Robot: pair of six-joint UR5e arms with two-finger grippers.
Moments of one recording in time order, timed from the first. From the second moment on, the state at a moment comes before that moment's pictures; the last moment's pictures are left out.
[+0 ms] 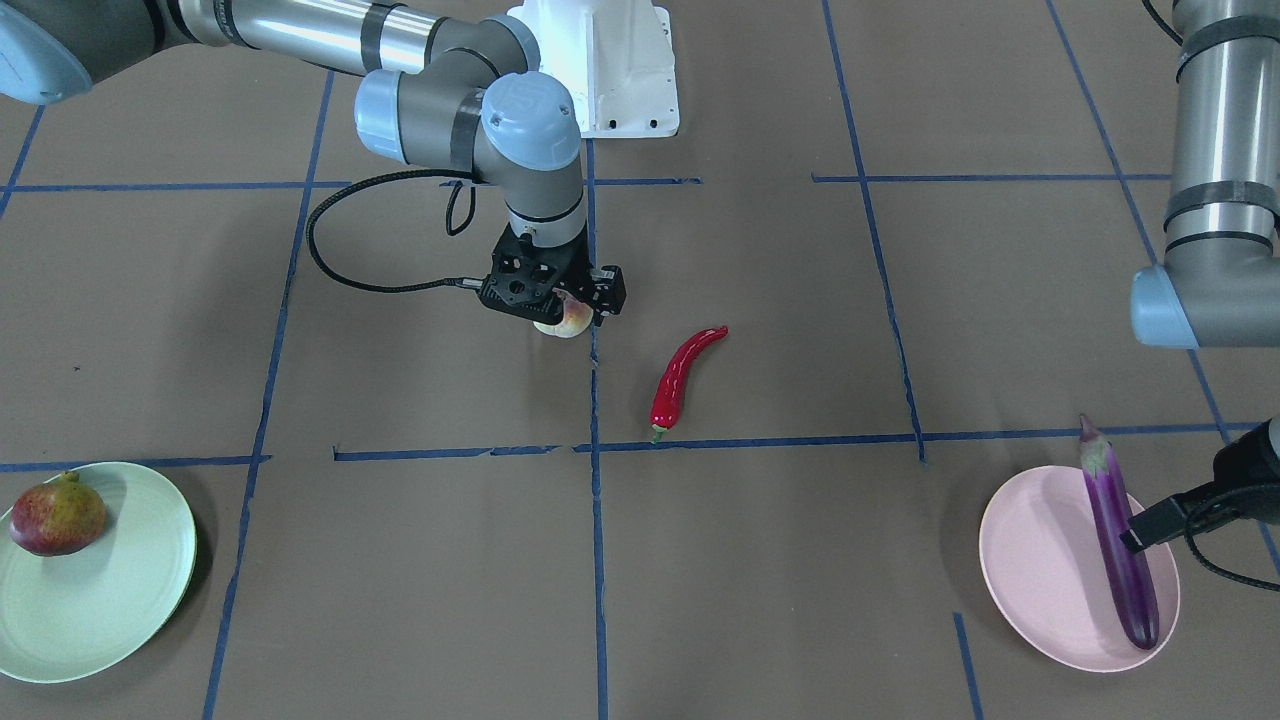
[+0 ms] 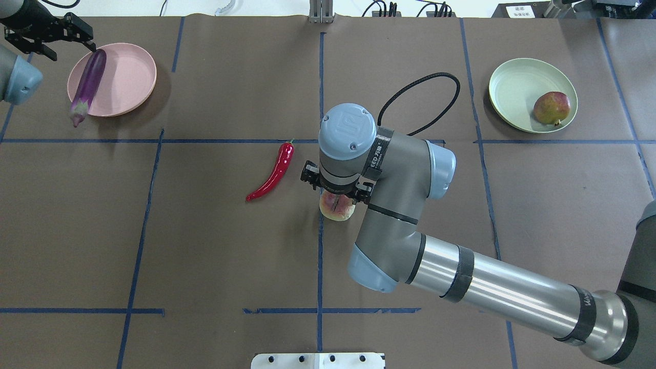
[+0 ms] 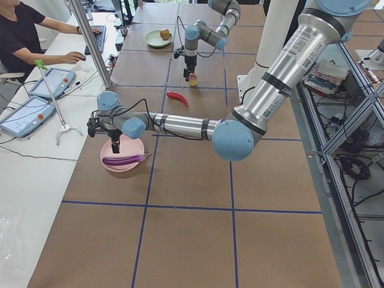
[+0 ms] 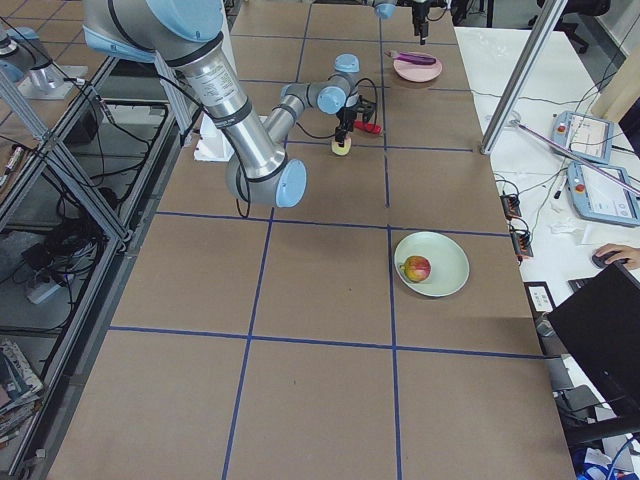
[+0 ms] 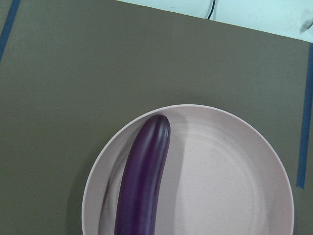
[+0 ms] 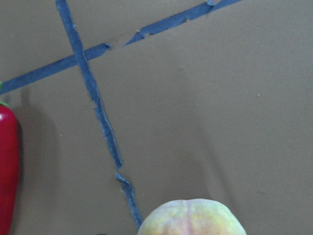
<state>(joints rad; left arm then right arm) -1.24 -2.14 -1.08 -2.07 -2.25 -0.85 0.50 -0.77 1.49 -1.54 1.86 1.58</state>
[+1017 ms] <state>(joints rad) -1.05 -2.20 -1.18 -2.07 -2.18 -1.18 0.53 -0.77 1.49 -1.54 1.87 1.57</state>
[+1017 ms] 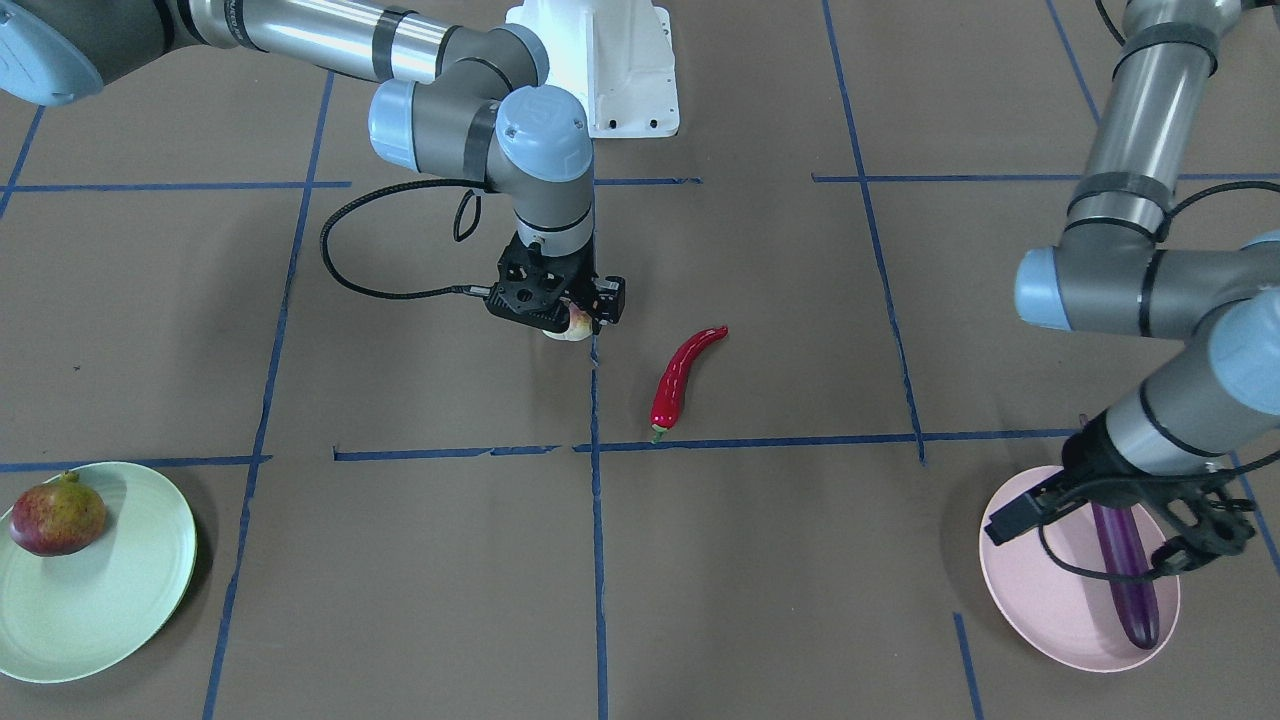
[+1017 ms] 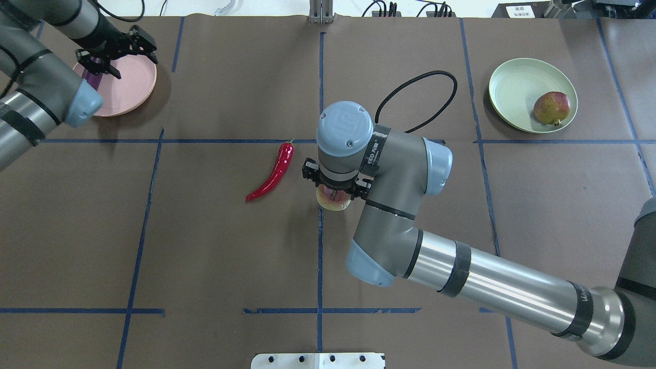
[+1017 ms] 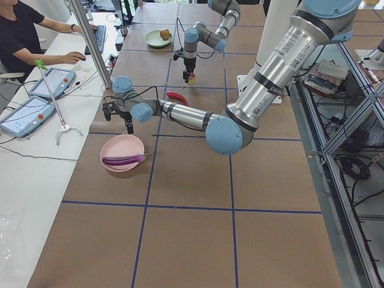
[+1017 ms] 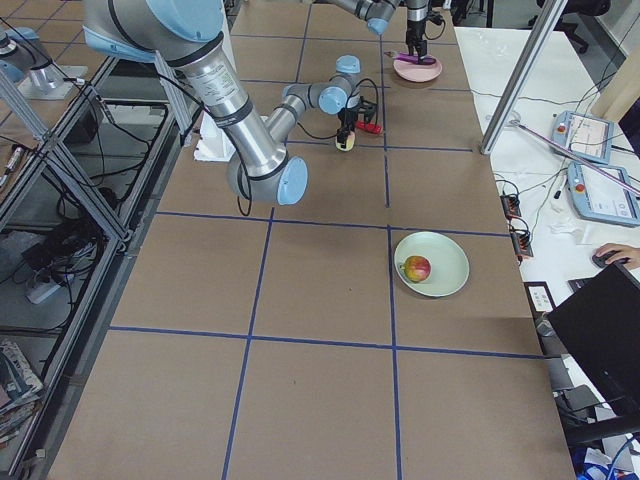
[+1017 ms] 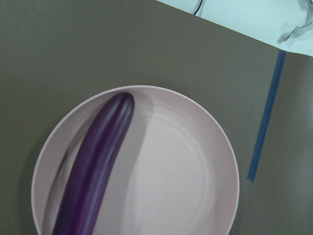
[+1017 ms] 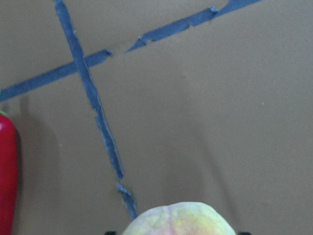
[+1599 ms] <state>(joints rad) -0.87 -2.24 -1.32 -2.09 -2.13 -1.11 0.81 -0.86 1.51 -1.54 2.03 1.29</state>
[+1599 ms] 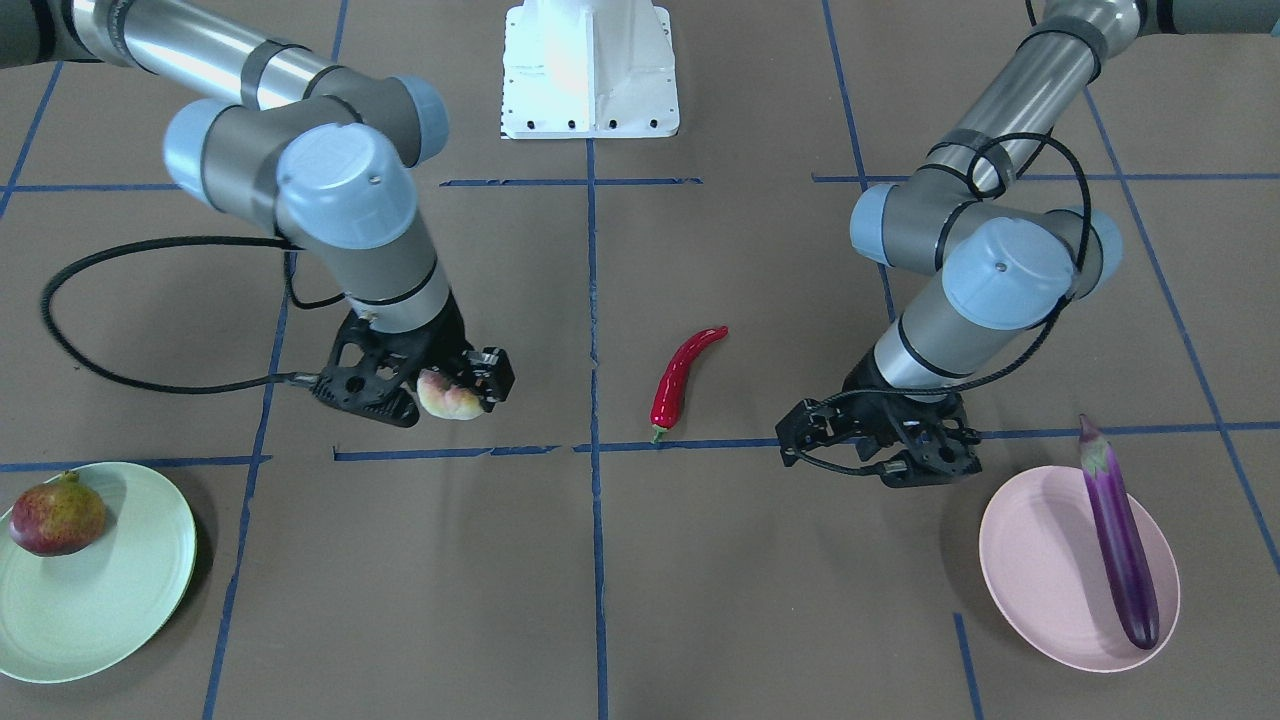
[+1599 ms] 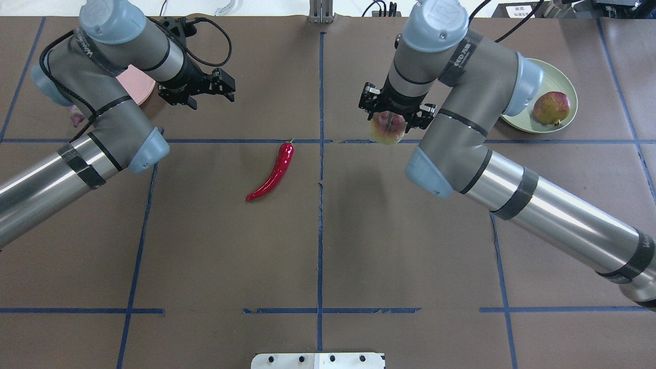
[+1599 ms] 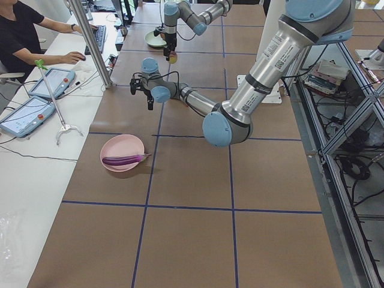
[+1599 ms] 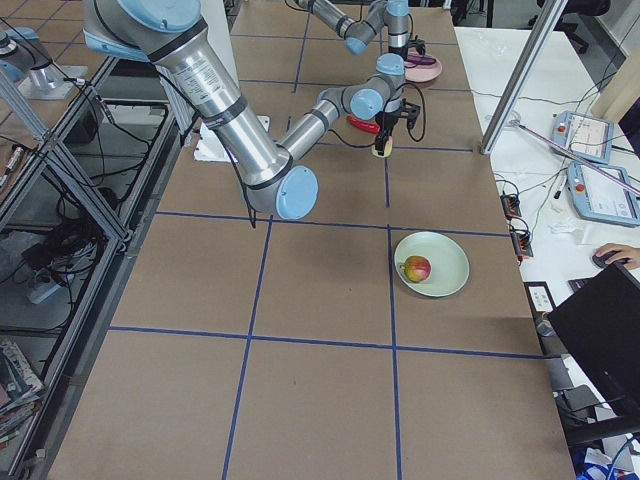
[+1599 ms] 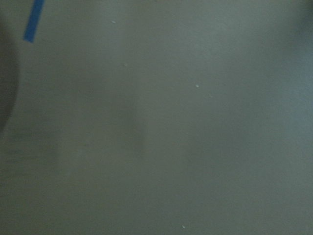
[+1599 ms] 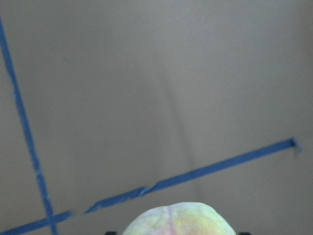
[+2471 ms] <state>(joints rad) -0.72 -2.28 -1.40 -2.05 -2.01 -1.02 1.07 -0.90 1.09 -1.35 2.07 0.86</state>
